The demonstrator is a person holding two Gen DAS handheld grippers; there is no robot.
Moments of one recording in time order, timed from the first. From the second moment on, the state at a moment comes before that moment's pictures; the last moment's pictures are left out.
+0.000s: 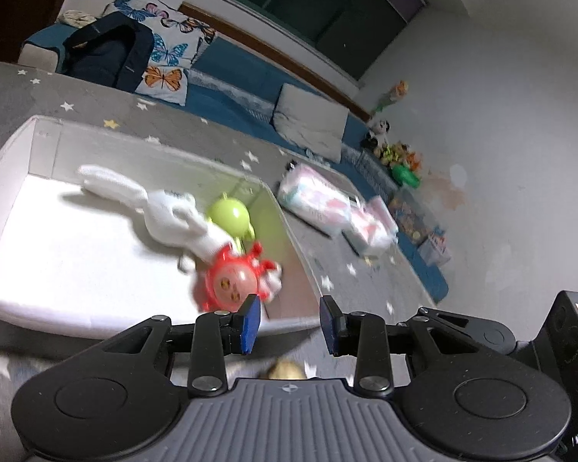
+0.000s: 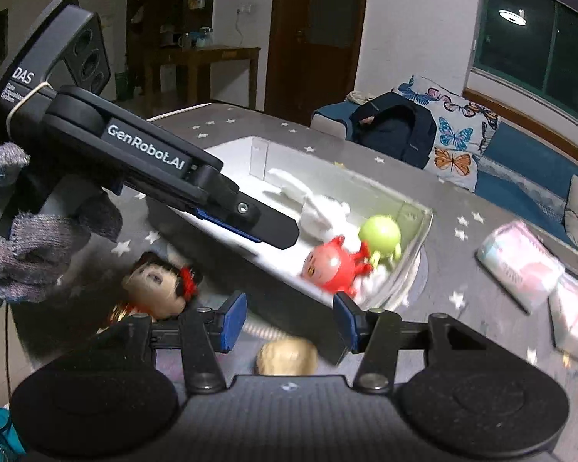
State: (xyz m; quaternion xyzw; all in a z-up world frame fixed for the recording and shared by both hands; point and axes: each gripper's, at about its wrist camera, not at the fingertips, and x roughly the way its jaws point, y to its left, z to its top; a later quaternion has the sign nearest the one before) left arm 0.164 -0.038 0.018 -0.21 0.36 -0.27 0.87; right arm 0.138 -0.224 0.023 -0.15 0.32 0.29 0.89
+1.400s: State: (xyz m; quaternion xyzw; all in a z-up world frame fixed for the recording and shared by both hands) left arm 0.161 -0.070 -0.033 -0.19 0.44 -0.26 0.84; right arm 0.136 -0.230 -0.035 -0.11 0.36 0.27 0.89
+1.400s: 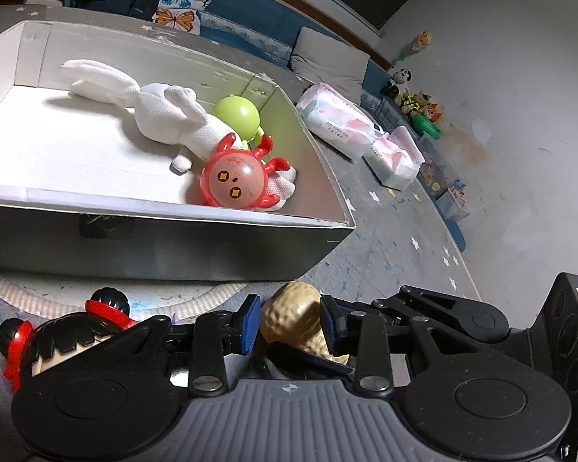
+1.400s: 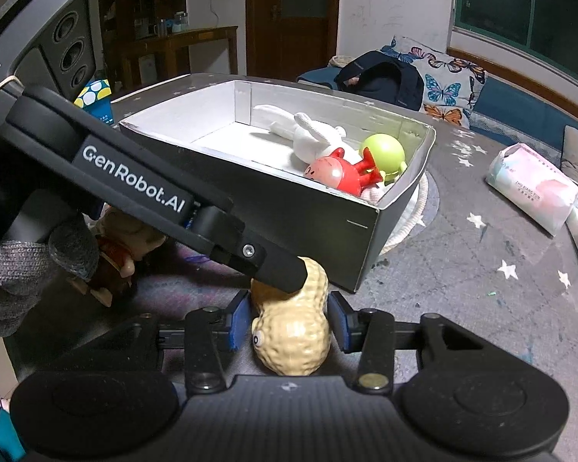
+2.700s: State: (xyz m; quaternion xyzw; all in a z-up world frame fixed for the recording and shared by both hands) left arm 0.276 0.056 0.004 -0.24 0.40 -0.15 0.87; right arm 0.294 -0.111 0.000 -0.12 0.37 0.35 0.85
